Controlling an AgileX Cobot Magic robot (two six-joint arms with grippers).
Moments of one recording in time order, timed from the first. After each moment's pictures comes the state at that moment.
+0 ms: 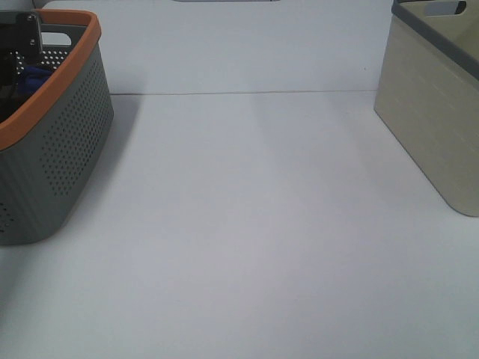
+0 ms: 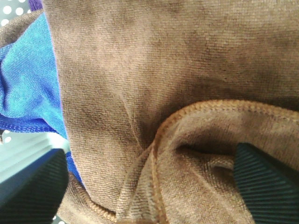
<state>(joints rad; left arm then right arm) 0.05 2.14 -1.70 0.01 0.77 1.27 0.08 0.00 -0.50 0.24 1.08 -0.31</state>
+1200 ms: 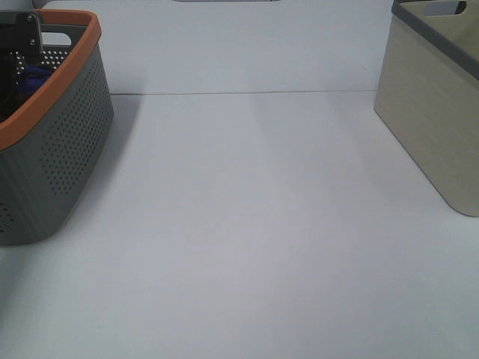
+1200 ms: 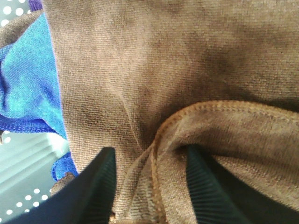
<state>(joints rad) 0.05 2.14 -1.70 0.01 0.77 1.27 0.08 0.00 -0.50 0.24 1.08 -0.31</state>
